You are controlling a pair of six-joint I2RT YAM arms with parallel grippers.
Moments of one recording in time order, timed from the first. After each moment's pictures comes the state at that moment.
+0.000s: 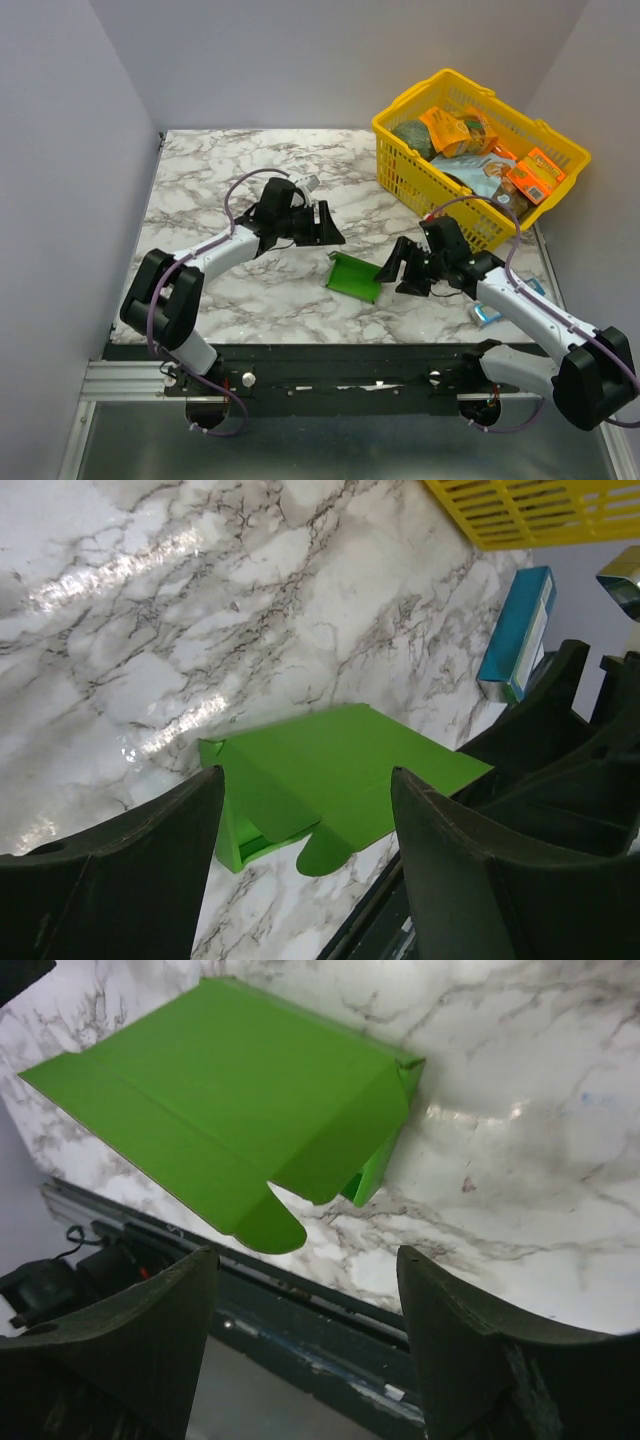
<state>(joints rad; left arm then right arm) -0.50 1.57 0.96 0.00 0.54 -0.59 0.47 1.11 0.72 -0.52 -0.29 0.78</state>
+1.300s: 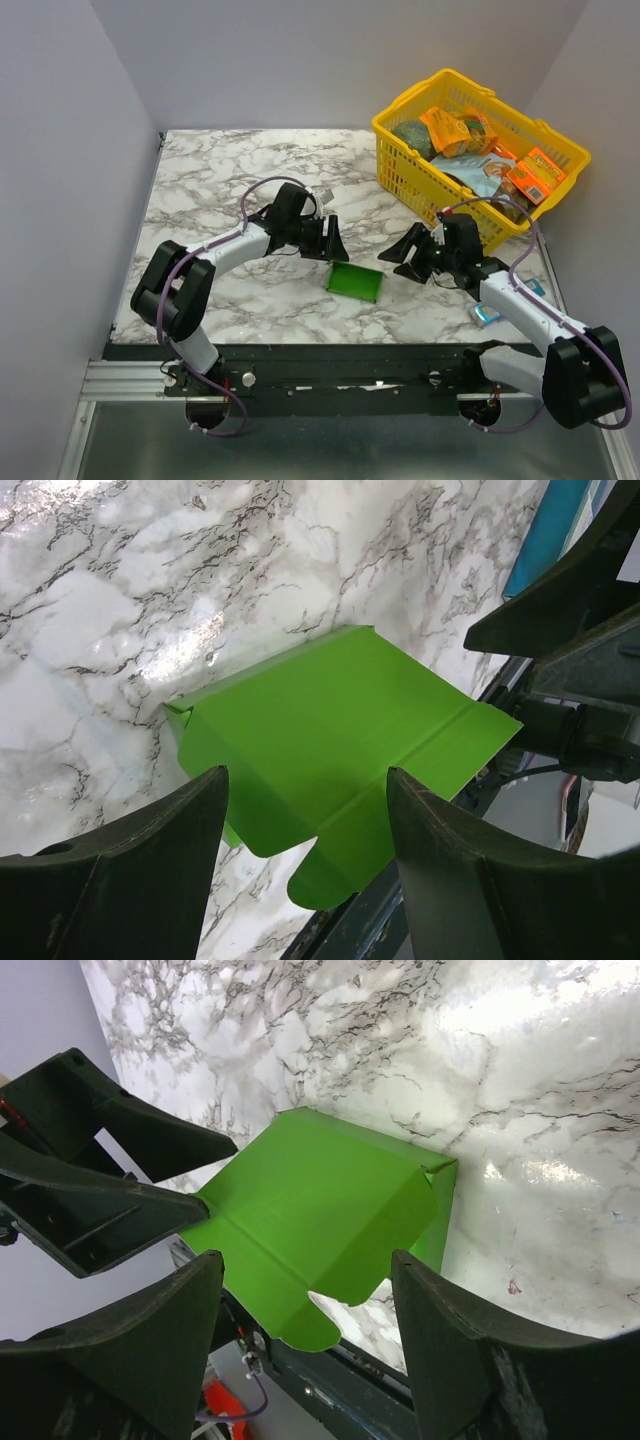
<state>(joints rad) -0.55 1.65 1.01 -0.15 0.61 -0.51 0.30 1.12 0.57 -0.16 -0.44 0.94</state>
